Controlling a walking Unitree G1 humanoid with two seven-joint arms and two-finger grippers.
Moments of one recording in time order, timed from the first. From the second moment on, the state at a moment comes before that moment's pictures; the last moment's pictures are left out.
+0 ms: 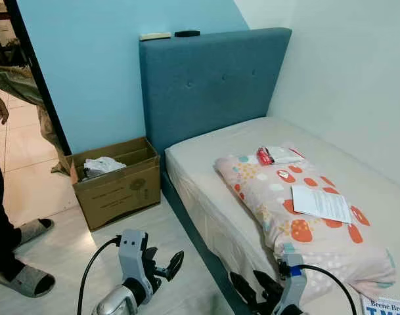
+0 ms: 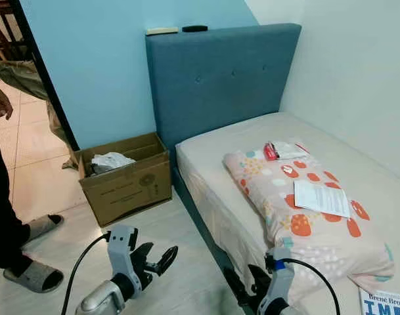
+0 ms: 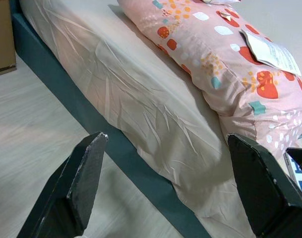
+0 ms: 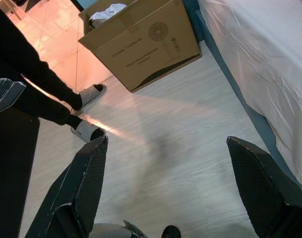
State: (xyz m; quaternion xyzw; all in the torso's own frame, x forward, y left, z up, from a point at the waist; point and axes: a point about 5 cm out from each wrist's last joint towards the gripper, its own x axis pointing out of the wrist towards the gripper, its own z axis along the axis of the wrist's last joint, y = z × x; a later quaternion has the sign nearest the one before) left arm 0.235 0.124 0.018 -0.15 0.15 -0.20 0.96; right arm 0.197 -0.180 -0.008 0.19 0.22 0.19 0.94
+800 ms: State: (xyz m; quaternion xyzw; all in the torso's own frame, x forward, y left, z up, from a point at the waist) left arm 0.236 0.127 0.019 -0.16 0.14 -0.19 0.96; right arm 0.200 -0.180 -0.007 0.19 0.23 0.19 0.93
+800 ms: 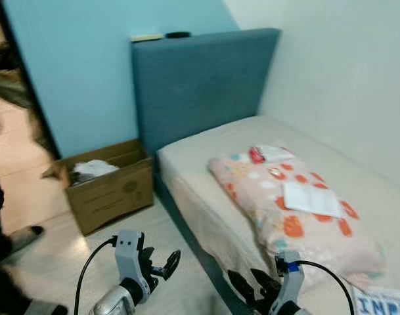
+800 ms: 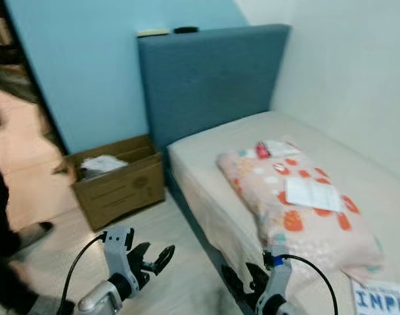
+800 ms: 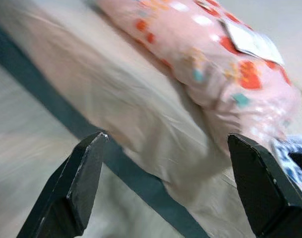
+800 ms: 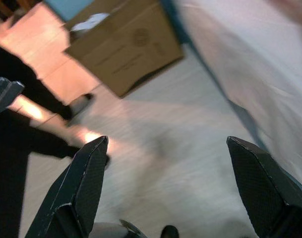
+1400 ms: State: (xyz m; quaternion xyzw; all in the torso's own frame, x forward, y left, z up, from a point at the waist) left arm 0.236 0.129 0.018 -0.16 0.14 -0.18 0.96; right arm 0.200 -0.177 -0.008 0.20 0.24 0.19 0.93
